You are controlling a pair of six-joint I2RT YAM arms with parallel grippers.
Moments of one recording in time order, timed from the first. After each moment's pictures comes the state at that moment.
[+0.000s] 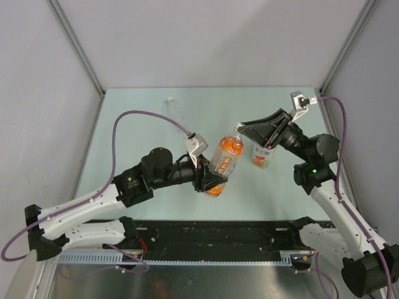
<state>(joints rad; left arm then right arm) -1.10 0.98 0.94 -0.11 0.19 -0.34 0.34 0.90 0.81 0.62 -0.72 1.03</state>
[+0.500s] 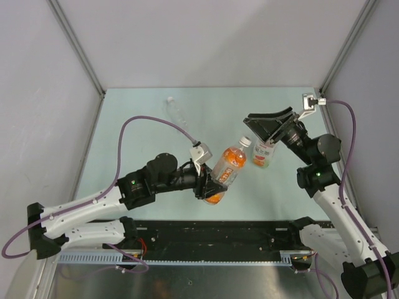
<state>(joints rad) -1.13 0.97 0.89 -0.12 0.21 -0.33 0.32 0.86 0.81 0.51 -0.54 1.01</state>
